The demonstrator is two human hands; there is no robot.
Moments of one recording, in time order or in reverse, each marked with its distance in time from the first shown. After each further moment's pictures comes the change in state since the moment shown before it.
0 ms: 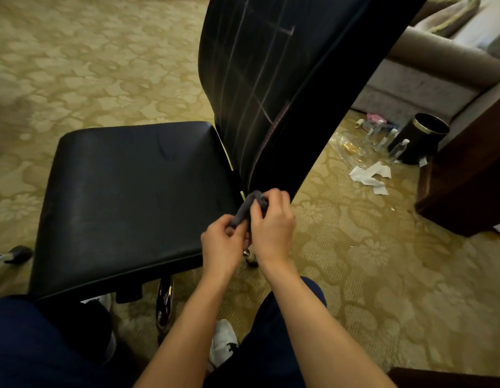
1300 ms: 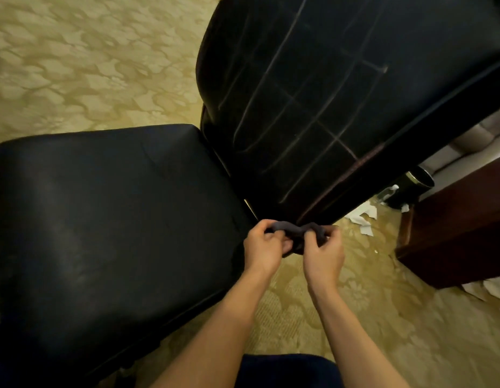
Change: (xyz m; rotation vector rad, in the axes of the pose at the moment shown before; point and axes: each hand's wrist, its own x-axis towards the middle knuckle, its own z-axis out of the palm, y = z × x) left_hand 0.114 0.016 0.057 -0.541 -0.174 -0.305; right_hand 0.082 0.042 0.024 0.091 -0.004 0.425
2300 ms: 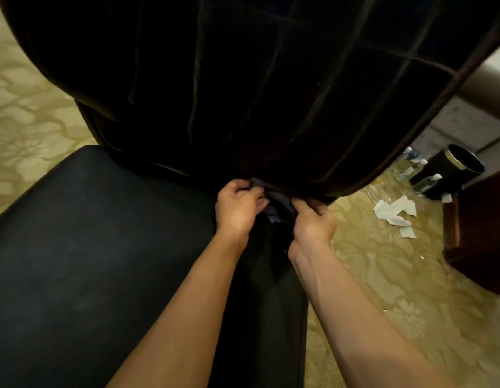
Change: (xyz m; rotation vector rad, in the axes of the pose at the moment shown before) left_hand 0.232 0.093 -0.069 -0.050 0.075 0.059; right_hand 0.111 -0.049 0.222 0.559 0.042 0.557
